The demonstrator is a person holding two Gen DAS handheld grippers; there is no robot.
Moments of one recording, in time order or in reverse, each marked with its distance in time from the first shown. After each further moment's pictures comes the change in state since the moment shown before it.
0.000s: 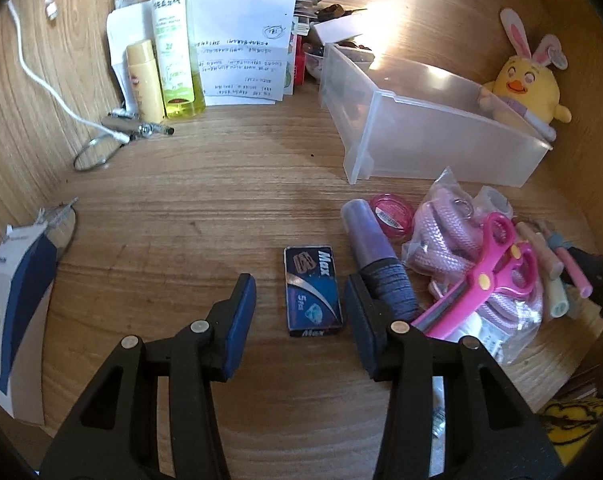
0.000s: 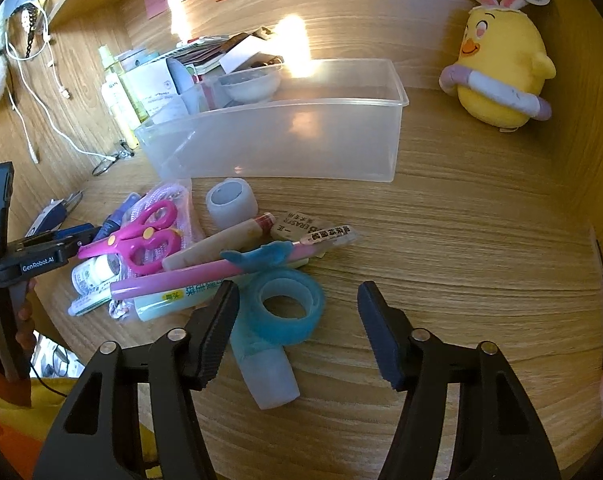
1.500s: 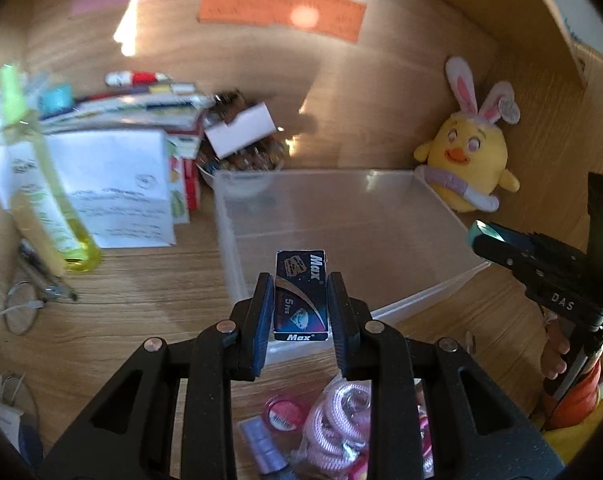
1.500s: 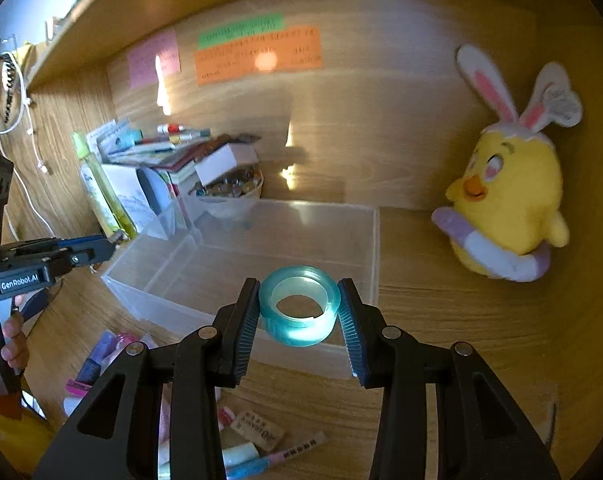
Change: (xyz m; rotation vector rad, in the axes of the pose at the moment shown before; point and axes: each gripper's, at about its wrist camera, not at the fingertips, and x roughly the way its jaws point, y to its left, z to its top) left arm 0.012 -0.048 0.132 0.082 -0.072 -0.260; right arm 0.005 -0.014 0.128 -0.071 -0.172 -0.046
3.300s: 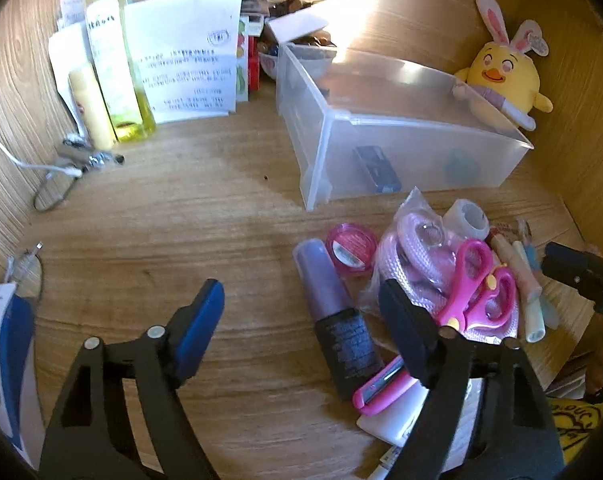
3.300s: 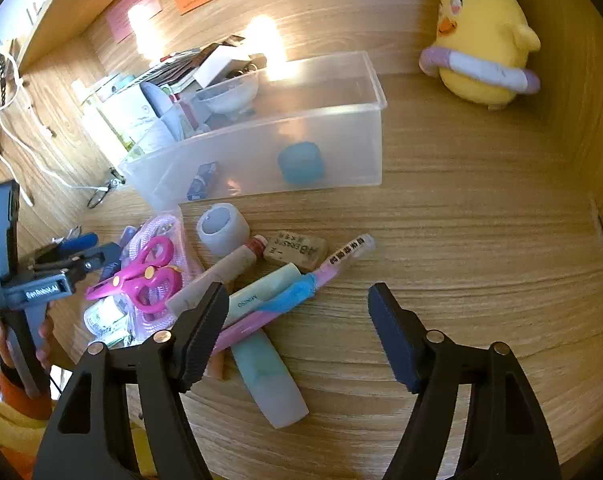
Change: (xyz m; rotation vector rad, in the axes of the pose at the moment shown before) left arm -0.016 0.022 -0.104 -0.035 0.137 0.152; right arm -0.026 0.017 -0.115 0.216 0.208 0.052
